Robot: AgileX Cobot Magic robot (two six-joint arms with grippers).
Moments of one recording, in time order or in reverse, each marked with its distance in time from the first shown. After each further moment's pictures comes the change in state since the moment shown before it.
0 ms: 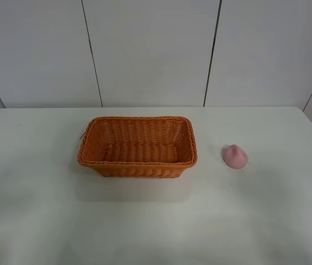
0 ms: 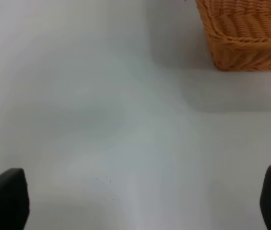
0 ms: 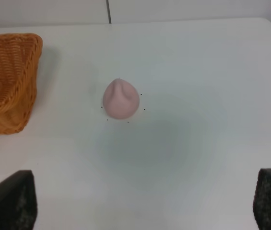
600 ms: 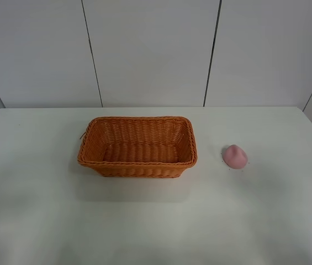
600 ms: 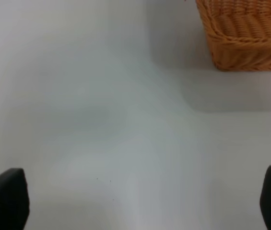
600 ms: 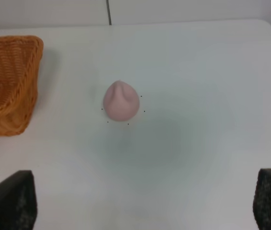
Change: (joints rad) left arm 0.000 0.000 0.000 0.000 0.000 0.000; right arm 0.000 0.113 -0.056 0.000 -0.009 -0.001
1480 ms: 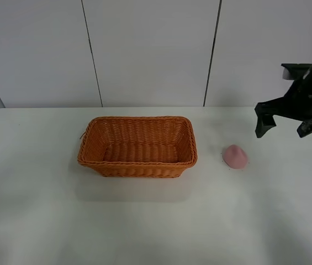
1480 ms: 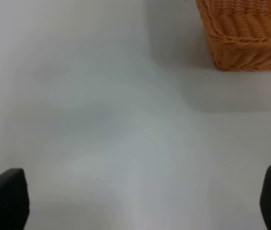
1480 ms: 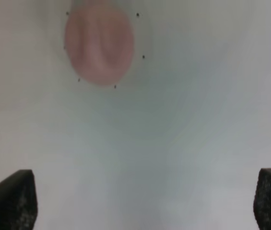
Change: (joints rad) left arm 0.000 0.000 0.000 0.000 0.000 0.000; right arm 0.000 1.564 -0.732 0.001 0.022 -0.018
